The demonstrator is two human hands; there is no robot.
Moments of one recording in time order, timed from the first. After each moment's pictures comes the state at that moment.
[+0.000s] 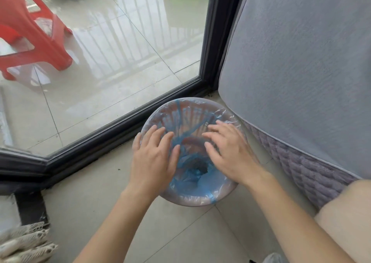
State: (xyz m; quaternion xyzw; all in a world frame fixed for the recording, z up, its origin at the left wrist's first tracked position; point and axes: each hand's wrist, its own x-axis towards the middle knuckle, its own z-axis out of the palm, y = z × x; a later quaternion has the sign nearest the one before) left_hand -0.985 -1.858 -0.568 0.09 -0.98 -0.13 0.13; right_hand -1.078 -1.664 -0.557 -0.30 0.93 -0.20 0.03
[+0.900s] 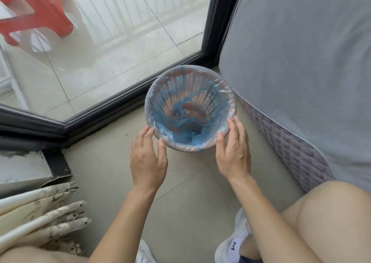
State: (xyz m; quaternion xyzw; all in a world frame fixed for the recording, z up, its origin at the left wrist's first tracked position) left_hand -0.906 -1.829 -0.530 0.28 -0.90 -0.30 0.11; right_hand -0.994 -1.641 -0.535 -0.06 0.96 -0.29 0.03
